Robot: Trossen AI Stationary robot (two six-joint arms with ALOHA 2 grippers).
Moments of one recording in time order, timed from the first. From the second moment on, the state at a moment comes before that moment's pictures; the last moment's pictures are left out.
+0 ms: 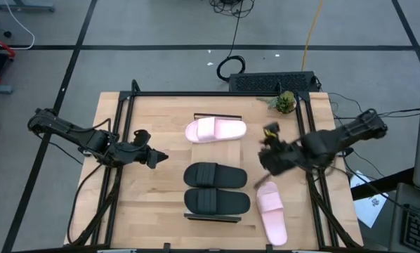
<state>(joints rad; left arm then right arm) -0.37 0.81 0.72 -0.57 -0.40 -1.30 0.41 1.31 1.34 -1.26 0.62 -0.14</state>
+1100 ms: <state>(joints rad) -0.37 0.81 0.72 -0.57 -0.40 -1.18 0.80 1.58 1.33 -1.06 -0.05 0.72</state>
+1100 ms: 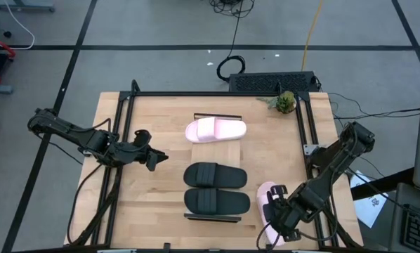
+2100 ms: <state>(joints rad) -0.37 0.81 0.72 -0.57 -0.36 -1.16 0.78 1.58 1.12 -0.94 -0.05 0.80</state>
